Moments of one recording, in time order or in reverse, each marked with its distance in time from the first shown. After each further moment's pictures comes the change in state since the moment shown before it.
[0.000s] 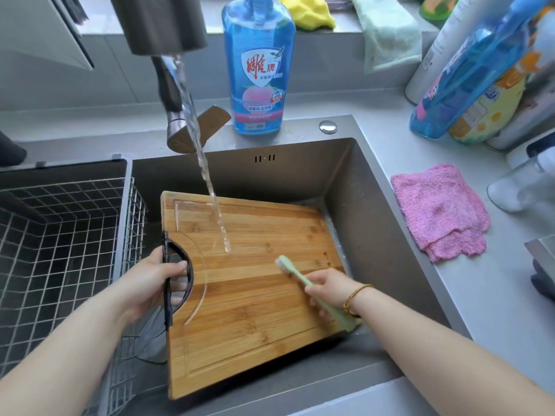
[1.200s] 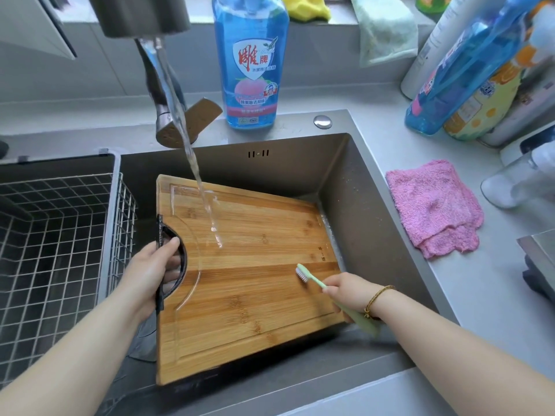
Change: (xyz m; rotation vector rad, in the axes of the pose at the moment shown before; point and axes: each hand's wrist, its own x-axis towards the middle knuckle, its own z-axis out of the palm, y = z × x) left_hand 0.004 0.000 0.022 -0.160 0.197 0.104; right_hand -0.017 0.018 -0.019 -0.189 -0.036 0.061
